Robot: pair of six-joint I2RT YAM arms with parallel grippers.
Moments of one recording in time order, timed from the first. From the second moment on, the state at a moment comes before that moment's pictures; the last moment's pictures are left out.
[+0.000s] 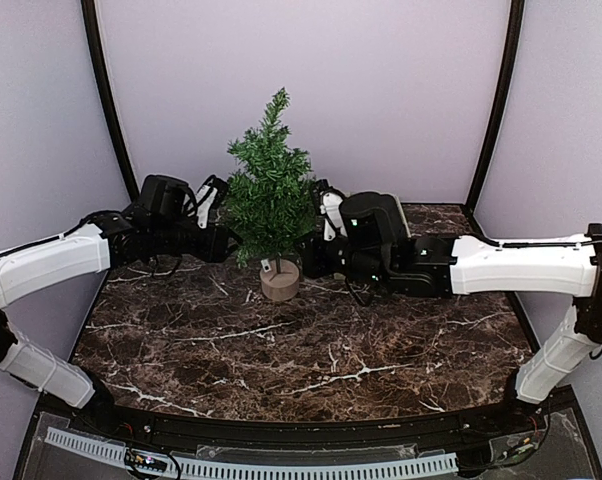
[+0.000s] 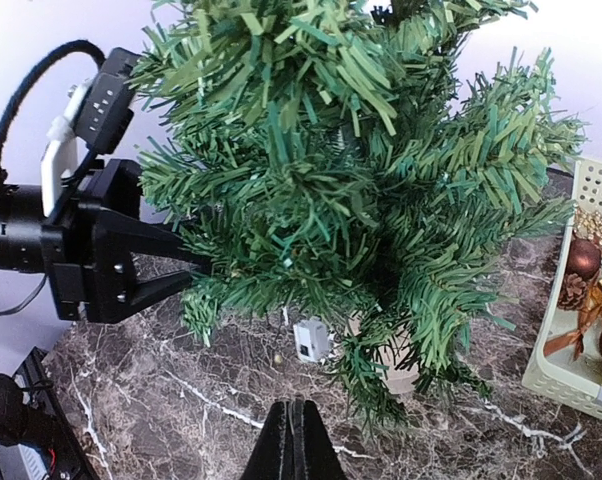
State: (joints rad) left arm -0.59 1.35 1.05 -0.28 0.06 -0.11; right arm 1.10 1.55 1.19 0.00 0.28 0.43
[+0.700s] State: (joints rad) left arm -0.59 1.28 0.99 -0.29 0.25 -0.13; right arm 1.03 1.57 1.20 -0.04 0.28 0.47
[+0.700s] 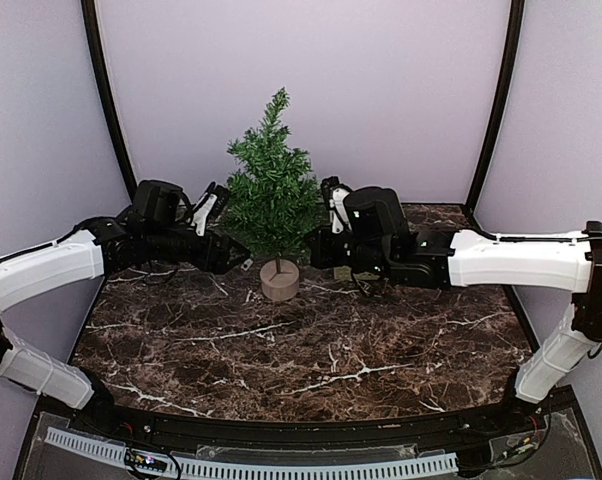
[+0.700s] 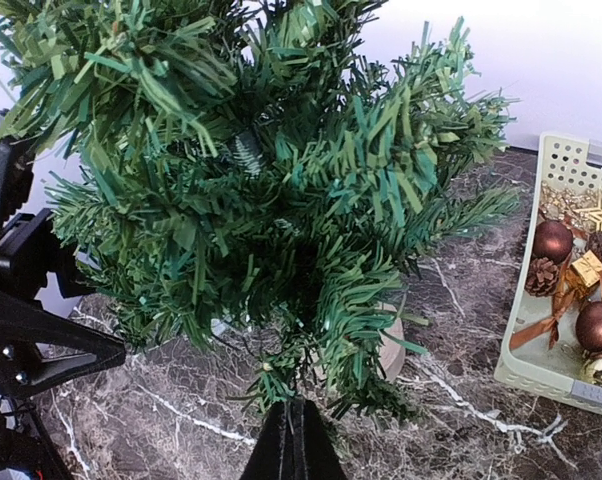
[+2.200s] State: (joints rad) left arm -0.53 1.33 0.97 -0.18 0.17 -0.19; right arm 0.97 1.67 1.01 0.28 0.11 0.52
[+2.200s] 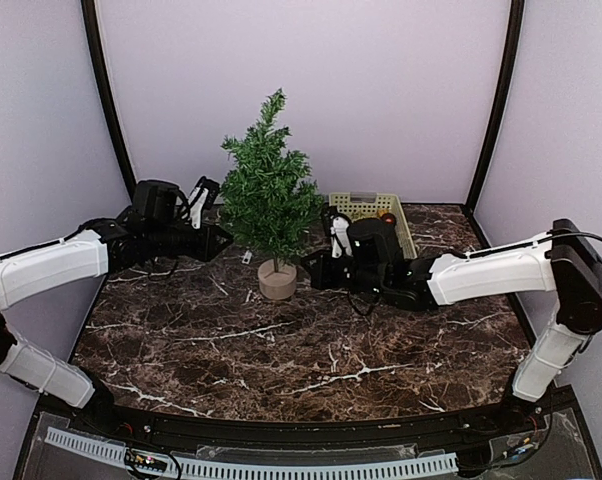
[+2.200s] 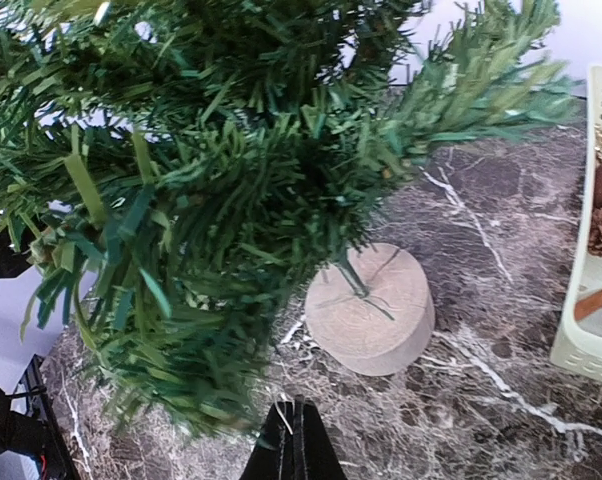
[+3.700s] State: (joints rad) left arm -0.83 1.43 0.96 0.04 -0.04 -0.59; right arm 0.97 1.71 0.96 0.44 0.04 0.53
